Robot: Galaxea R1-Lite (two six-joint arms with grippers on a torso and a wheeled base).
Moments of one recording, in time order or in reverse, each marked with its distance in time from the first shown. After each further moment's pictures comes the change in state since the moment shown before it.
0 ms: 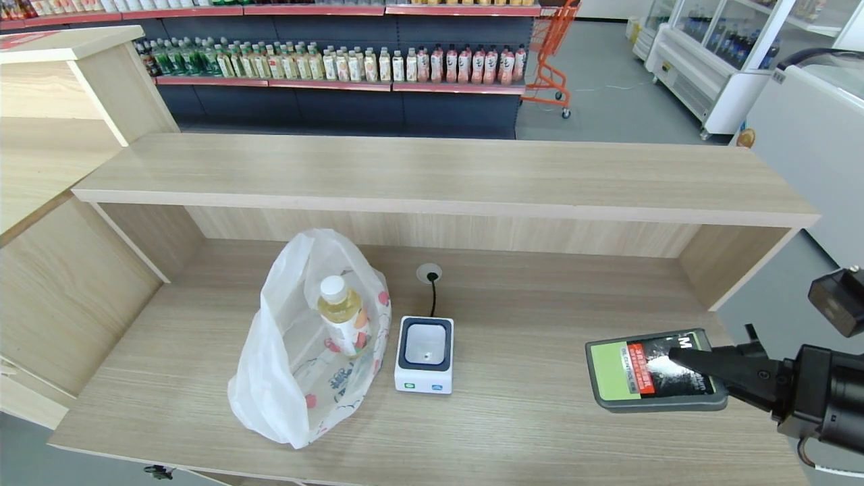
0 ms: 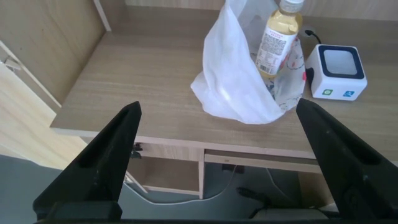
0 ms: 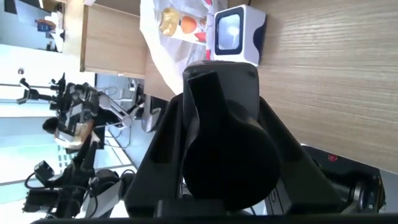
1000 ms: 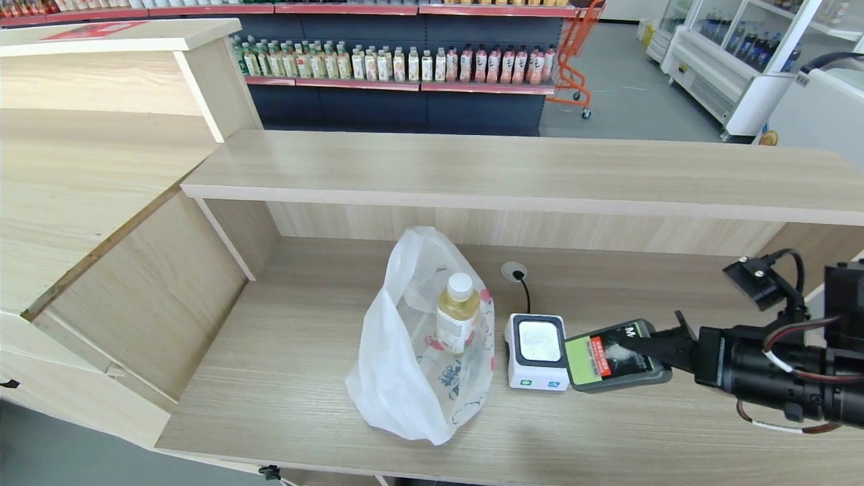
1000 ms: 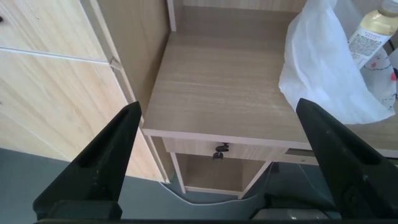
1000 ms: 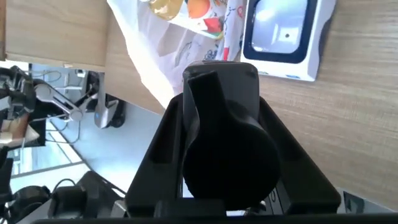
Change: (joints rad) left arm 0.000 0.000 0.000 0.000 -0.001 0.004; right arm 0.003 0.286 -0.111 -0.016 -0.091 -0.220
